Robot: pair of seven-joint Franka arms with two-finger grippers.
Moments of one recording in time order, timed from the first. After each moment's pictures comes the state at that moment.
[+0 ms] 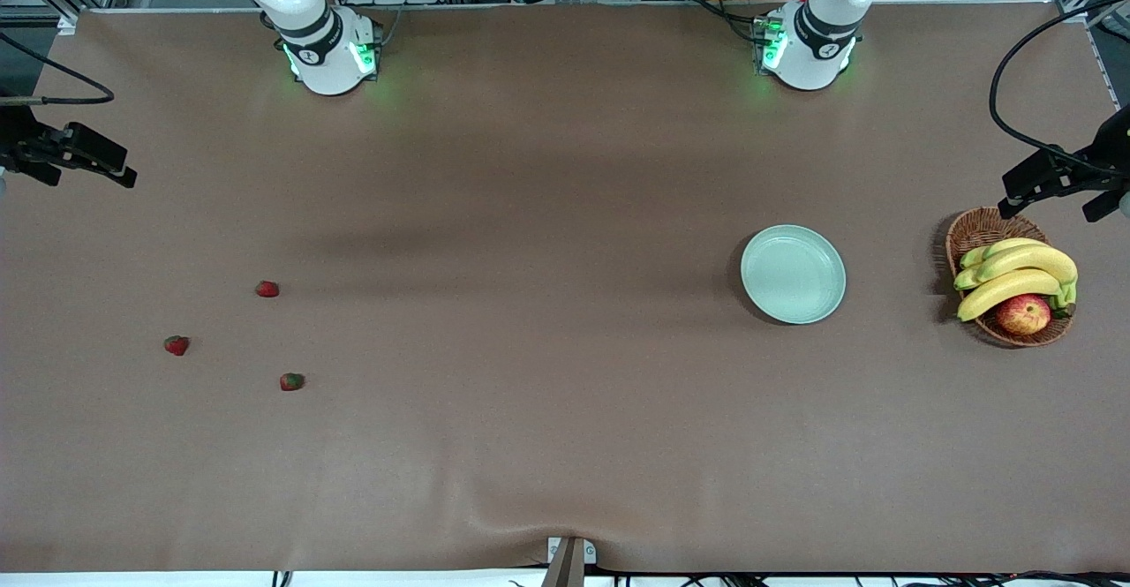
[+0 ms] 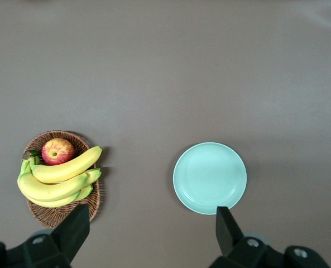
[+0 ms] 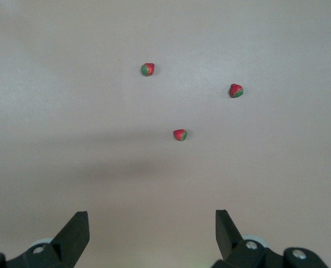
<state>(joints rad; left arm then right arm) -0.09 0.01 0.11 -1.58 -0.01 1.70 0.06 -0.04 -0.04 -0.02 -1.60 0.02 1.53 -0.01</state>
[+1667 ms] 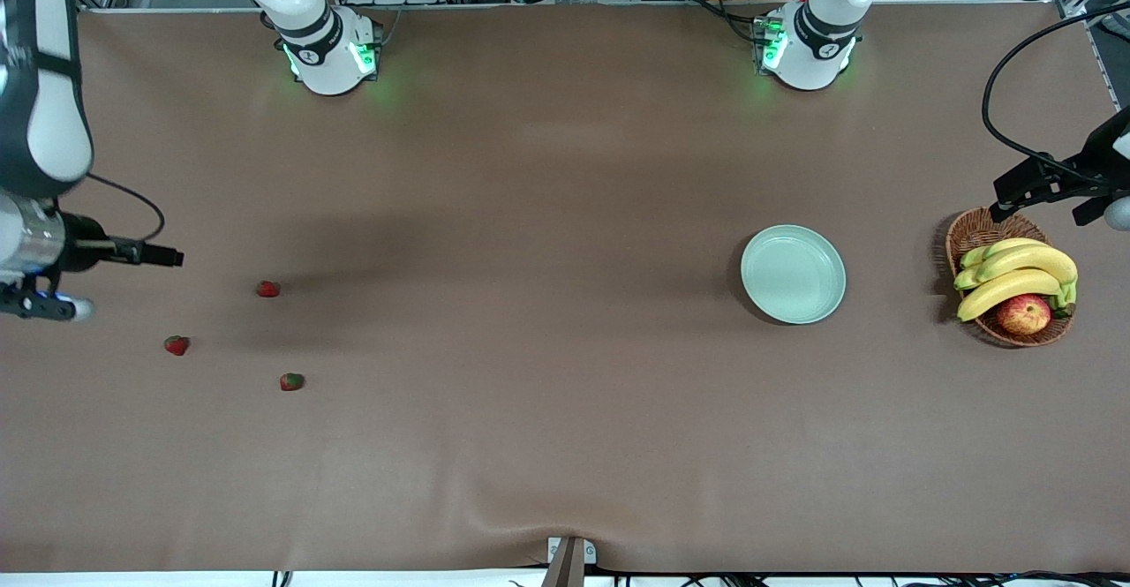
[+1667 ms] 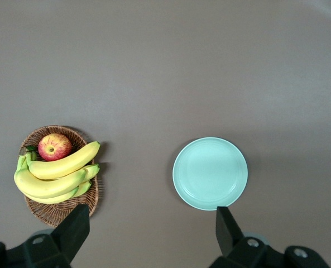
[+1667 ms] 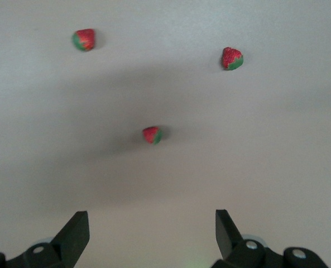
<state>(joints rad) -0.09 0.02 0.11 -1.58 -0.01 1.69 0.06 -0.16 0.28 -0.02 -1.71 0.02 1.74 -0.01</state>
